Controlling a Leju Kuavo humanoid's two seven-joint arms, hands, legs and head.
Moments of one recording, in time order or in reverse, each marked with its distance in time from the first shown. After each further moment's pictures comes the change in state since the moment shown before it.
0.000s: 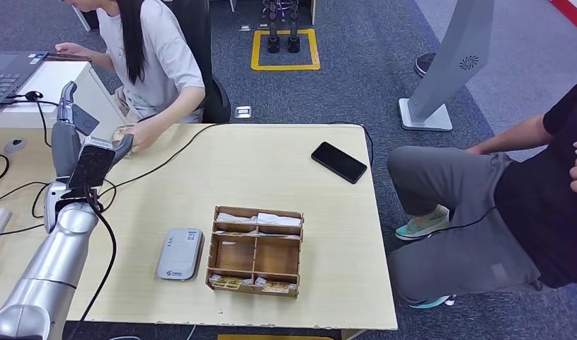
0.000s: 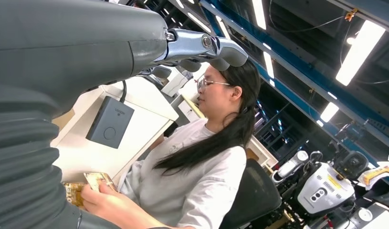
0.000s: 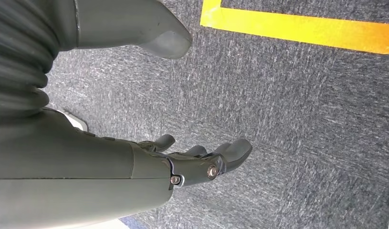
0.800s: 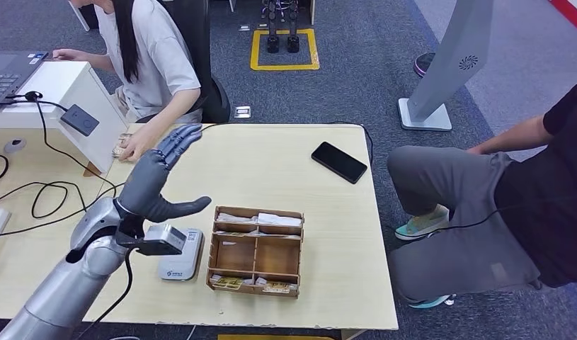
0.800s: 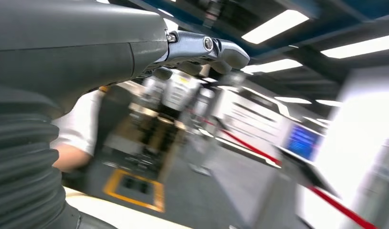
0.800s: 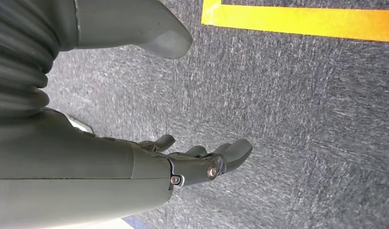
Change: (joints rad) left arm 0.142 0.082 -0.343 -0.439 -0.155 -0.296 -0.098; right arm 0.008 -0.007 -0.047 -0.003 -0.010 -0.002 0.001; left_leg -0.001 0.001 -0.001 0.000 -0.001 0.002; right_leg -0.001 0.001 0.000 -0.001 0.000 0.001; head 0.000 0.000
